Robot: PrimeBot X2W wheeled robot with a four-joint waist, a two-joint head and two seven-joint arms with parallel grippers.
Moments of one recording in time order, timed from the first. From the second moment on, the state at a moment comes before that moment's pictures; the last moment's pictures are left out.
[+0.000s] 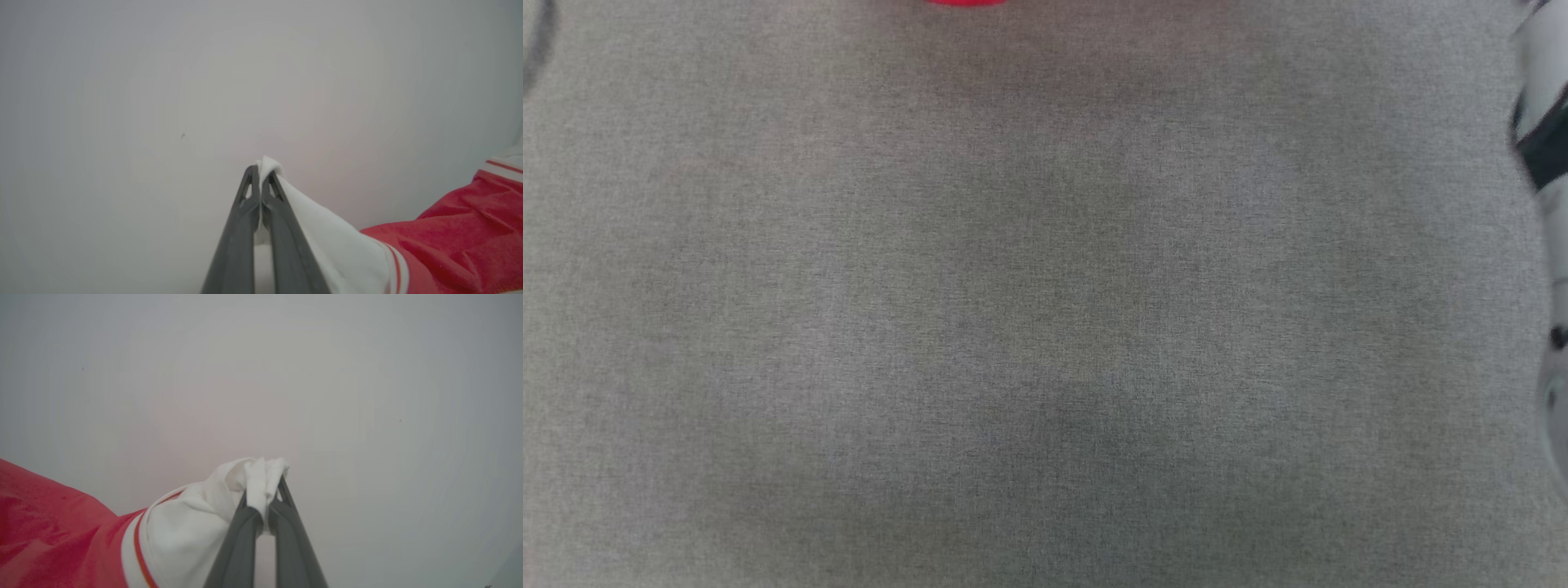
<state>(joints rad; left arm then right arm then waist) -1.45 0.51 -0.51 0.72 -0.68 -0.13 -0.07 -1.40 -0.15 0.08 0.84 0.02 0.13 -0.17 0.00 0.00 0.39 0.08</state>
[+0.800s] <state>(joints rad) -0.91 0.59 -0.65 0.71 -0.99 -0.12 0.25 -0.88 -0.31 0.36 0.67 0.54 0.13 0.31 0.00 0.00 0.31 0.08</state>
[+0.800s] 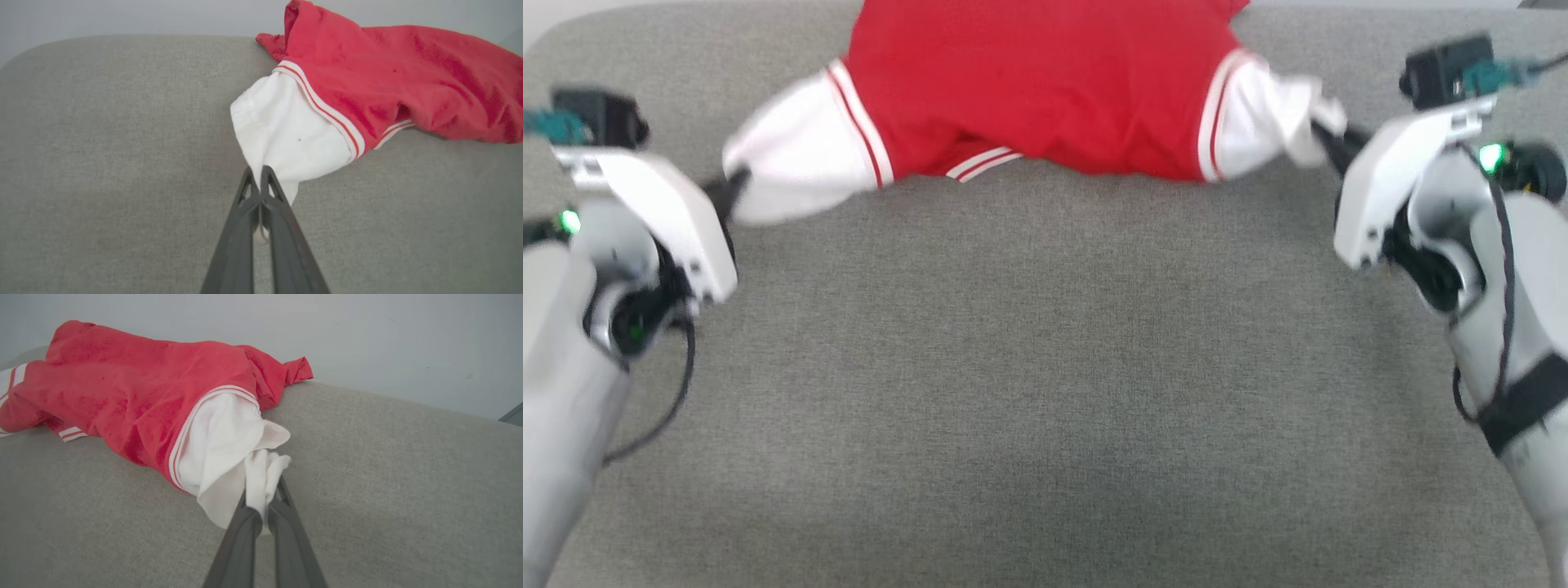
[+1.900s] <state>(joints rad) -0.04 1.04 -0.57 -0.39 -1.26 0.48 0.45 -0.03 -0.45 0.02 -0.29 0.74 0.13 1.29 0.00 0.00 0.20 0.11</state>
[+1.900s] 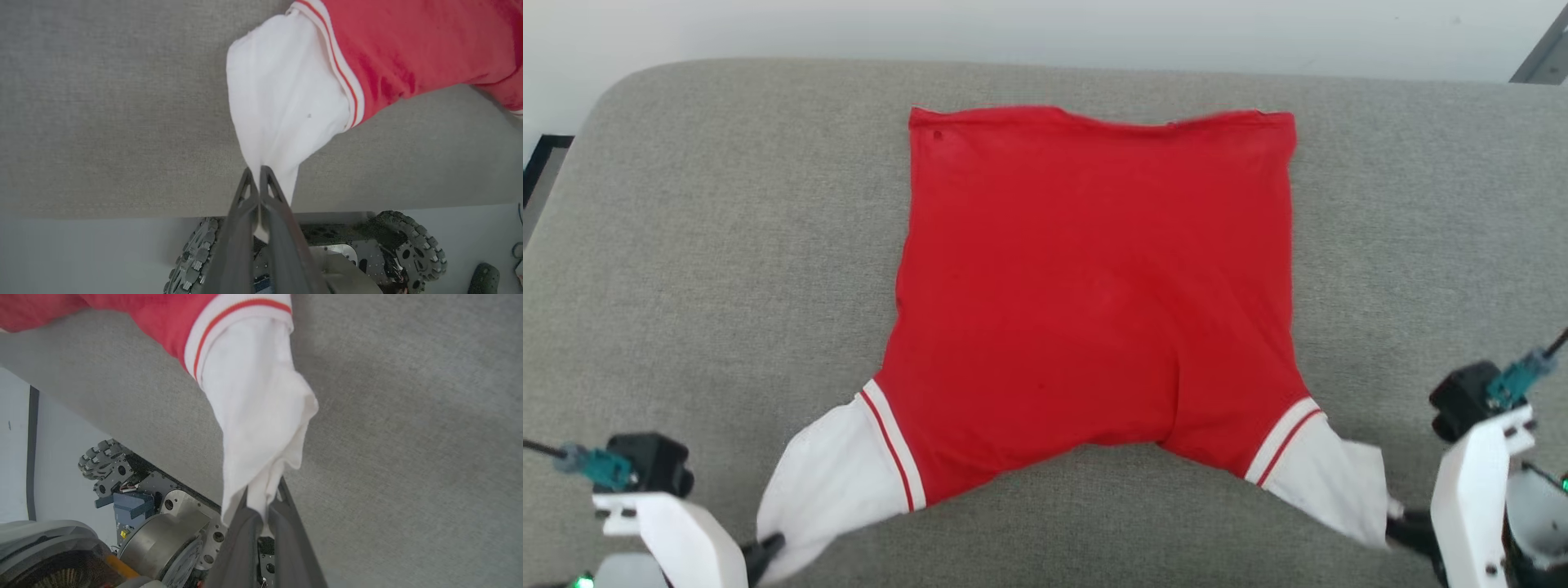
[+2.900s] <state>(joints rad) -0.10 0.88 -0.61 -0.24 -1.23 0.35 0.37 -0.06 -0.41 0.09 -0.32 0.52 0.13 1.06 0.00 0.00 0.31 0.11</state>
